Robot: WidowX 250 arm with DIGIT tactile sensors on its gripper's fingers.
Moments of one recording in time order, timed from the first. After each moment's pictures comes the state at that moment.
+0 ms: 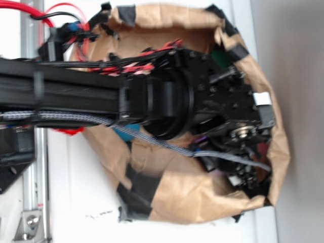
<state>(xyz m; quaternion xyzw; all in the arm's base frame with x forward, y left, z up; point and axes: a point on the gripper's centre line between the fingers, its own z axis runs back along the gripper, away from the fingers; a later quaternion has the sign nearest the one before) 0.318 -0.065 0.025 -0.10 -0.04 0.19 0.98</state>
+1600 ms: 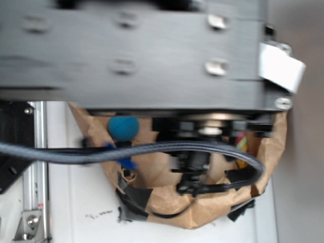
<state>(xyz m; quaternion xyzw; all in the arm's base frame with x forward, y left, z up) 0.259 -0.018 0.192 0.03 -0.06 -0.06 1.00</state>
